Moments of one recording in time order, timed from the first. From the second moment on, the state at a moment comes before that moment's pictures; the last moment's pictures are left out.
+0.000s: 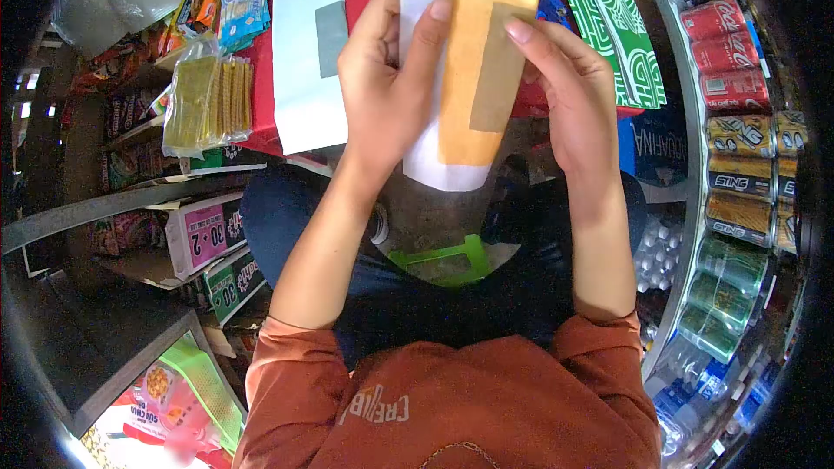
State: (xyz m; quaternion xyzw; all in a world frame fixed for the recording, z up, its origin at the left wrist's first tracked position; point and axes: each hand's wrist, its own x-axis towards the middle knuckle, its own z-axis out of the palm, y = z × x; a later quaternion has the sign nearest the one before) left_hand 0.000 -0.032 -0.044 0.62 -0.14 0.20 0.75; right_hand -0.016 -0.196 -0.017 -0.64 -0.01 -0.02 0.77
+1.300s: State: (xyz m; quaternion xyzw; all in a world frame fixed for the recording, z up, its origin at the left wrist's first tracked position) left_hand -0.013 -0.044 -0.049 0.66 -0.13 0.11 0.73; right_hand 0.001 -0.237 -0.021 -0.59 0.02 -0.13 0.80
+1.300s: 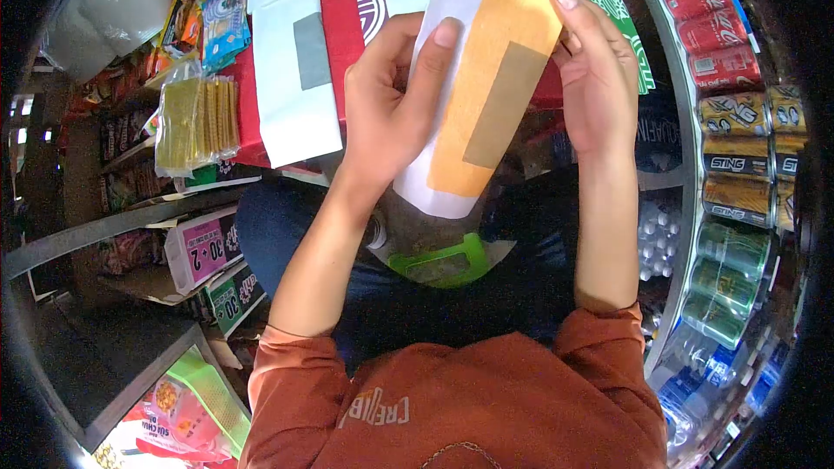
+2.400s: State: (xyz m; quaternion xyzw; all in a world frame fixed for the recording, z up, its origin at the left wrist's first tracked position) left_hand -0.006 -0.001 0.009 0.70 -0.19 0.44 0.54; right_hand -0.034 -0.225 0.043 -0.82 -0.16 -0.10 0.55
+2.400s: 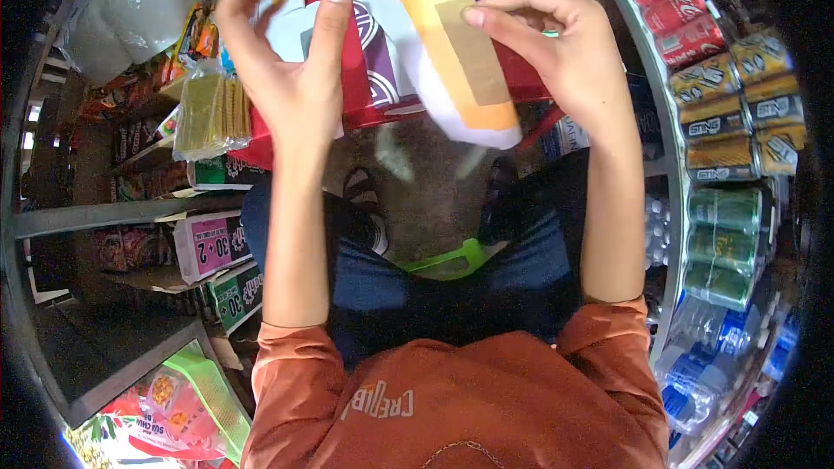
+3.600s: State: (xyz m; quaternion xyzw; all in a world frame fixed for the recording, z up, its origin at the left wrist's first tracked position) left_hand -0.049 0.058 0.129 0.86 -0.43 0.12 0.26; right_hand -0.075 -0.258 0.126 -0.90 -0.33 -0.04 0.26
